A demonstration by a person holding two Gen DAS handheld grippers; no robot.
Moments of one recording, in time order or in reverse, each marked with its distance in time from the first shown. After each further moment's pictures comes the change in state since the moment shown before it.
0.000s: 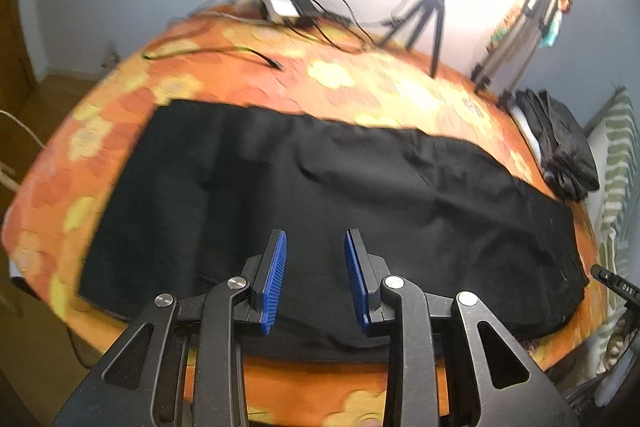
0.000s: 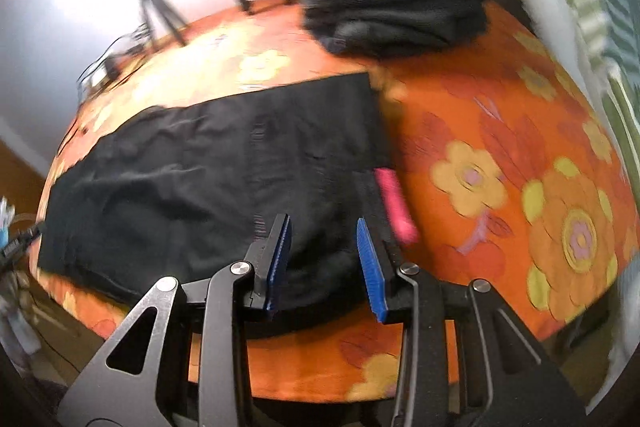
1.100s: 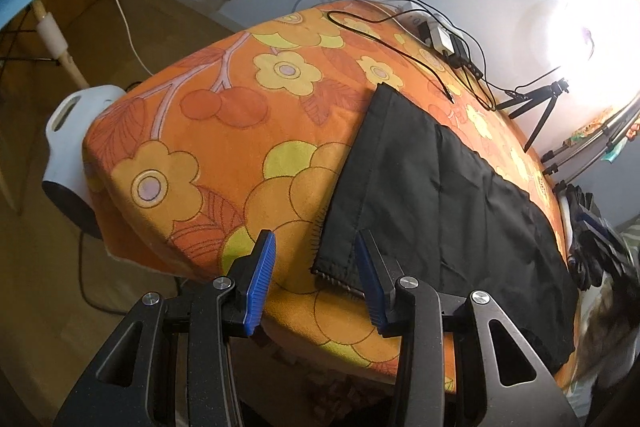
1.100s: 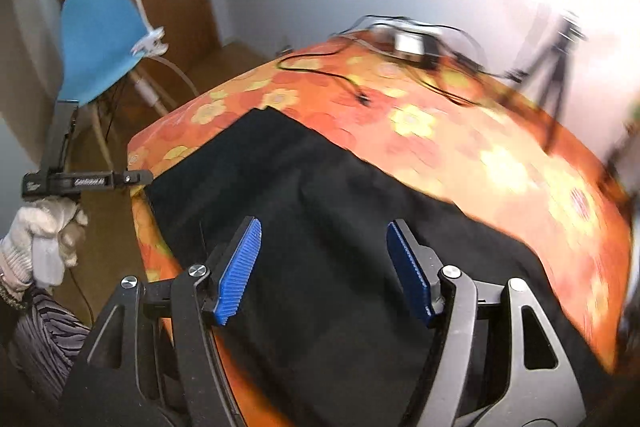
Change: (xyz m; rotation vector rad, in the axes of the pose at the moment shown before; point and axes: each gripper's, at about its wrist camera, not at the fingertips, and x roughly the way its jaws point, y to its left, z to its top) left arm -0.024 0.171 -0.033 -0.376 0.012 0.046; right arm 0.046 0.375 0.022 -0.837 -0.025 0.464
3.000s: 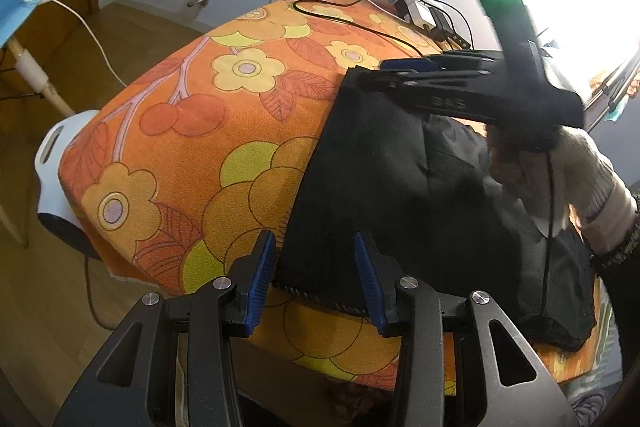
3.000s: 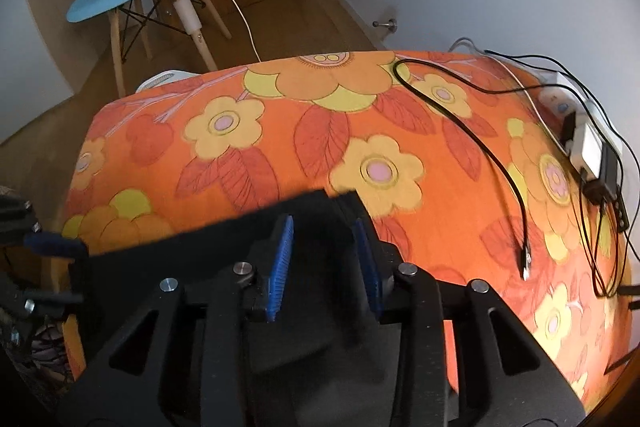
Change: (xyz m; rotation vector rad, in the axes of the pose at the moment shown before) left arm 0.014 -0.028 -0.002 0.121 0.026 0.032; right arm 0.210 0.082 0.117 -0.392 0.152 0.133
